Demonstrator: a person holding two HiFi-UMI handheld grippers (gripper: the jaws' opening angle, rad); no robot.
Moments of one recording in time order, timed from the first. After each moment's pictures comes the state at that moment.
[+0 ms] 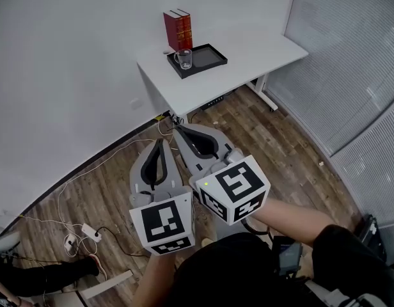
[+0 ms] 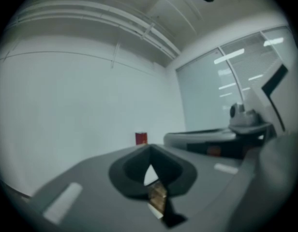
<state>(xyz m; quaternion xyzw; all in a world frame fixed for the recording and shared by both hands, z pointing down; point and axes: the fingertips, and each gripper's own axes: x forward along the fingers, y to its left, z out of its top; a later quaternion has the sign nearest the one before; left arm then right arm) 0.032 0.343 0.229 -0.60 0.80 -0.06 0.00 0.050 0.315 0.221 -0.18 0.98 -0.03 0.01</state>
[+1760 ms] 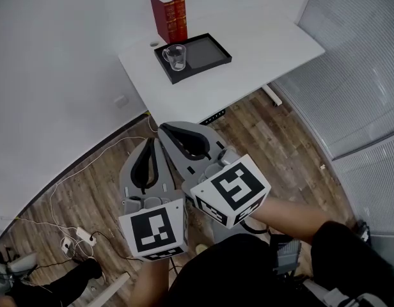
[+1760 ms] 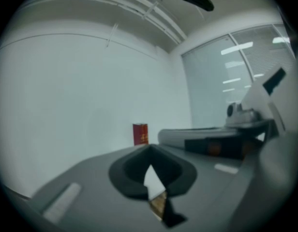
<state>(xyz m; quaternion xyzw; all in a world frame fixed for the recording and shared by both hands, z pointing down) -0.043 0.145 0.277 -0.60 0.80 -0.08 -0.04 -0.033 0.126 0.262 -0.13 0.99 -0.07 0.01</state>
